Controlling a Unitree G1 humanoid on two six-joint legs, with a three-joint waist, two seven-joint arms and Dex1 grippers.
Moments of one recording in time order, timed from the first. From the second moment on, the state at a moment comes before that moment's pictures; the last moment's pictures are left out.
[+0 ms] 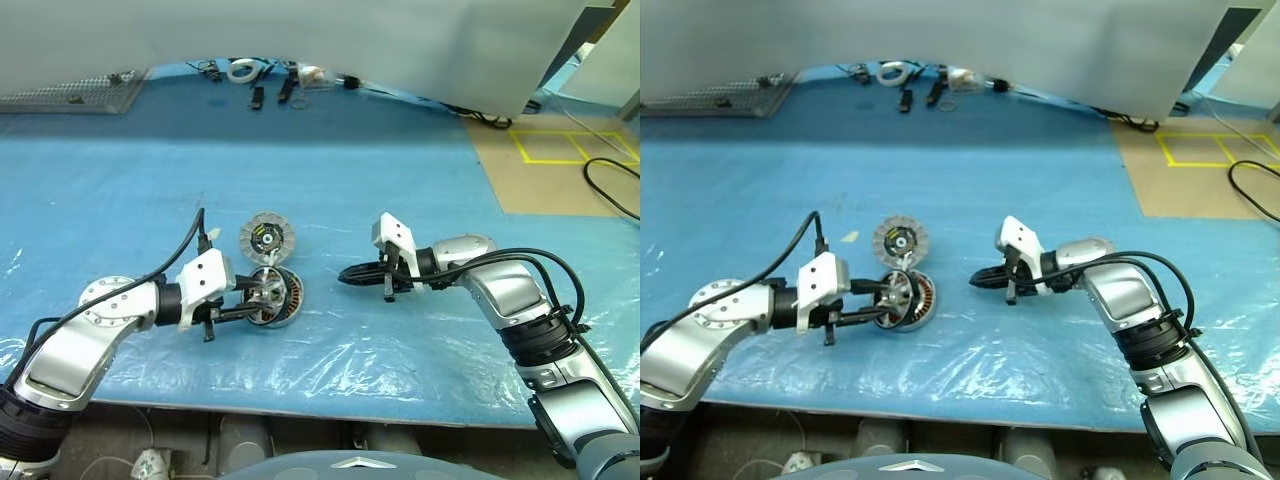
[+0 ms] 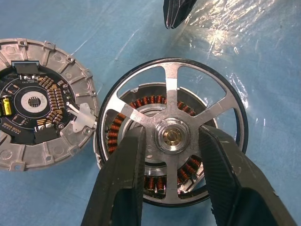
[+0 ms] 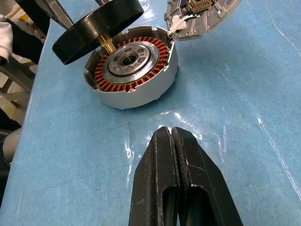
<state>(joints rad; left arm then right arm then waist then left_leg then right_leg) -0.08 0.81 -0.06 -0.43 -0.33 0.39 -0.99 -0.51 -0.59 0.28 -0.07 0.28 0.67 1.15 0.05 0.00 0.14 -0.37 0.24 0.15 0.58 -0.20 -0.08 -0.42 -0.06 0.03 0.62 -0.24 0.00</state>
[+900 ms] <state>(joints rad) -0.19 0.76 -0.06 -0.35 -0.33 0.40 -0.97 -0.47 -0.60 0.30 -0.08 0.27 0.65 1.14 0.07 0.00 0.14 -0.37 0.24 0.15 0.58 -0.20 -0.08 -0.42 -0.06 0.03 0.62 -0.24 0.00</state>
